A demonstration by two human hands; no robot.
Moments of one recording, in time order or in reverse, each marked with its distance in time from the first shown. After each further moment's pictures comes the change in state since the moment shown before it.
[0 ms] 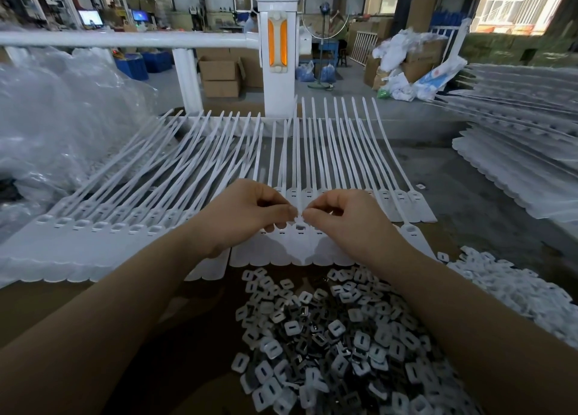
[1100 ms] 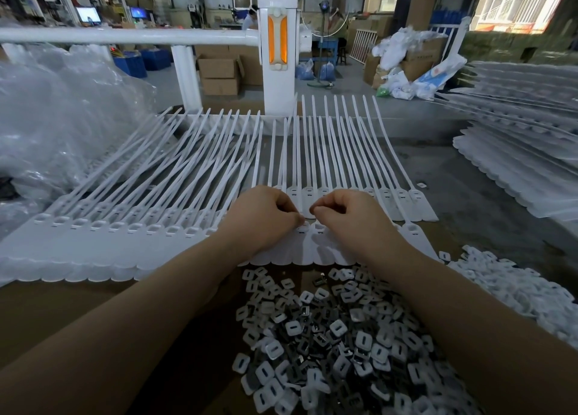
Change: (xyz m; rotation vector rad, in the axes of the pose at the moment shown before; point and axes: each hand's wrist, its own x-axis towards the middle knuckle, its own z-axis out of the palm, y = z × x) left_hand 0.016 0.000 0.030 0.298 0.169 -0.168; right_hand 0.007 0.005 0.004 0.034 0.050 0.055
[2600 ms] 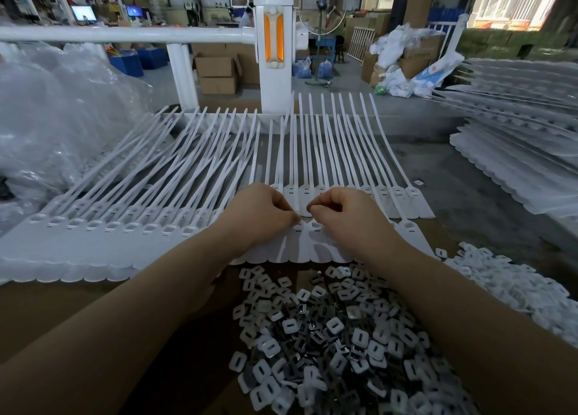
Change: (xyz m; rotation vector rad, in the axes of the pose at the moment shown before) left_hand 0.003 0.003 -0.002 -0.007 -0.044 -0.051; right_hand 0.001 0.003 0.000 -0.017 -0.004 0.007
